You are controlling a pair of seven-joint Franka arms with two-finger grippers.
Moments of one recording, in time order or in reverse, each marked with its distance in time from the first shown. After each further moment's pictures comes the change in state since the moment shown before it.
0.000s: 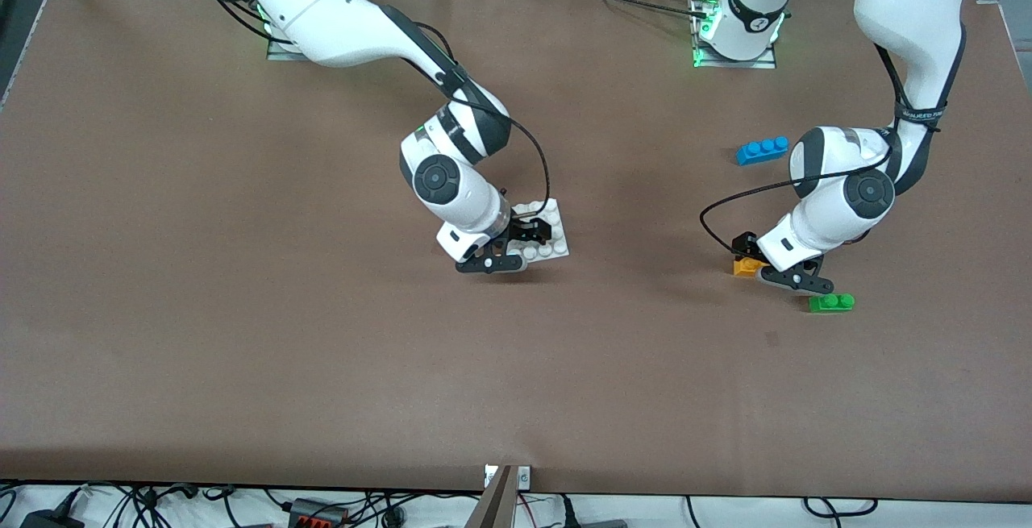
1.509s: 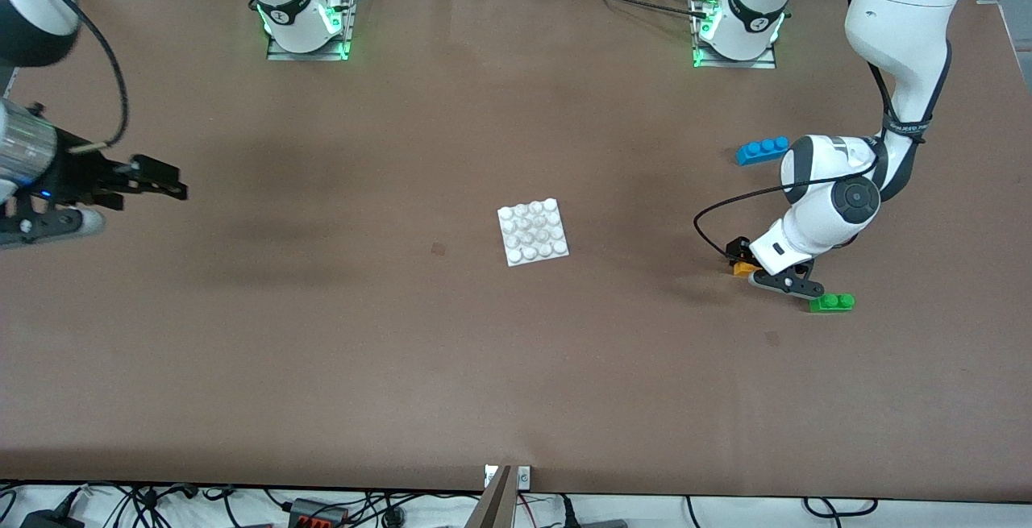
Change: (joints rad) left arm 0.000 0.056 -0.001 0.000 0.000 0.069 0.000; right arm -0.685 -0.583 -0.017 0.003 -0.141 -0.842 -0.688
